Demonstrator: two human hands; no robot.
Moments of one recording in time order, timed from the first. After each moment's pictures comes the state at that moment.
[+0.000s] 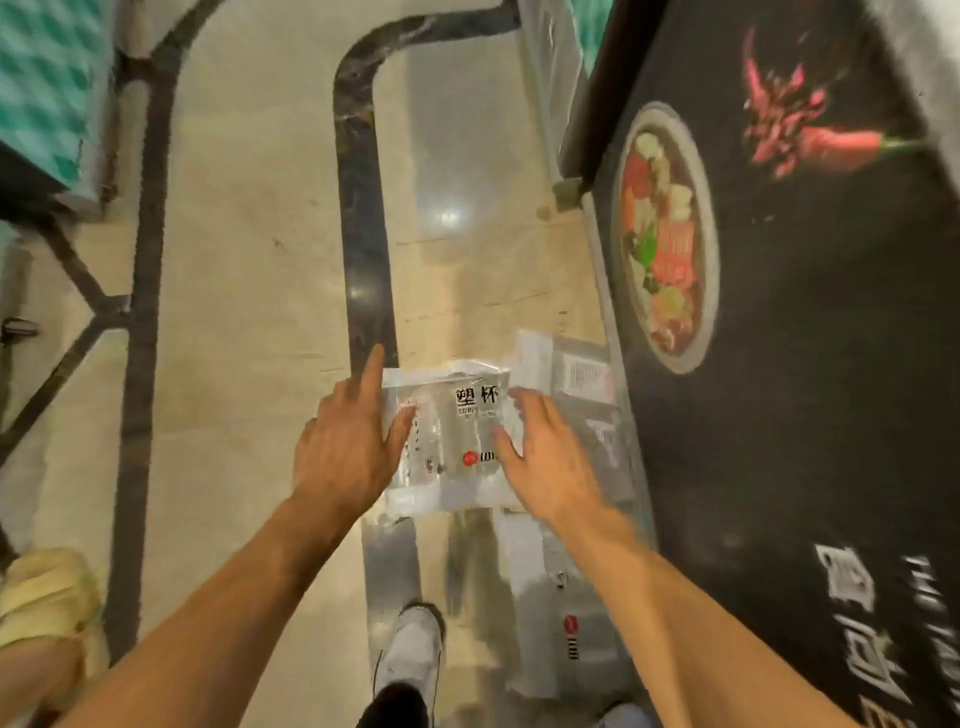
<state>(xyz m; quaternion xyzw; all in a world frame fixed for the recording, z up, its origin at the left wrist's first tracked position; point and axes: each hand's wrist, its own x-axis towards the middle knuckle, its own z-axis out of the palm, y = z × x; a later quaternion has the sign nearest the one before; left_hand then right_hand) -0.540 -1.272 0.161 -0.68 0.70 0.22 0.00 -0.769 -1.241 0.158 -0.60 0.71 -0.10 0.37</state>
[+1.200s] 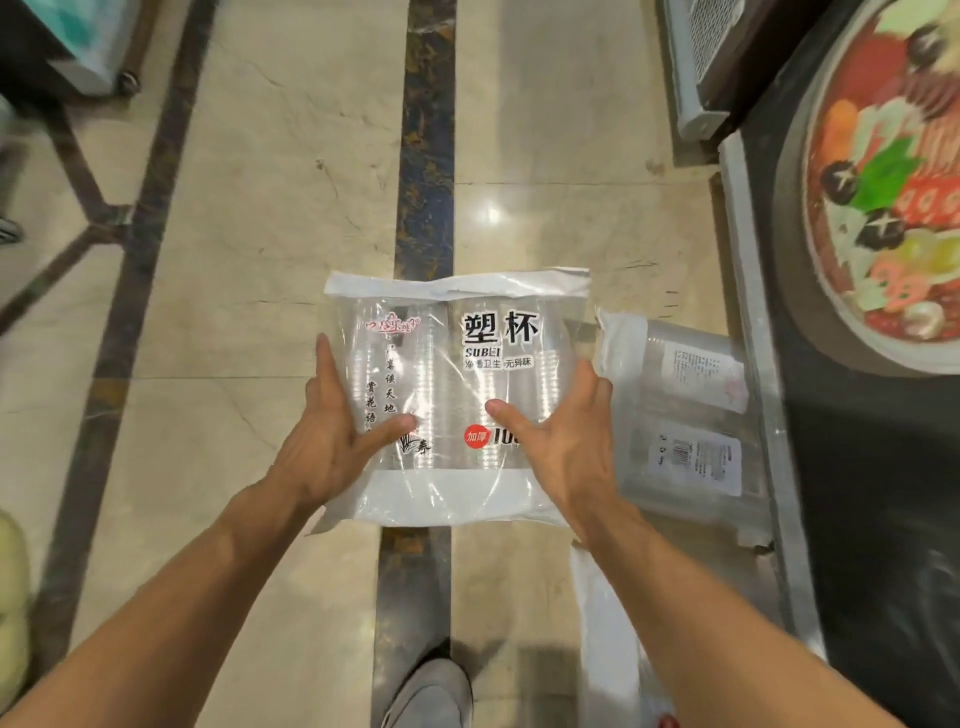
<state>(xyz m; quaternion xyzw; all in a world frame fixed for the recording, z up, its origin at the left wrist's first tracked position) -0.422 -1.270 -0.038 -0.70 0.56 0.41 -0.15 -0.691 -1.274 -0.027 -0.49 0.75 -0.21 0.38</state>
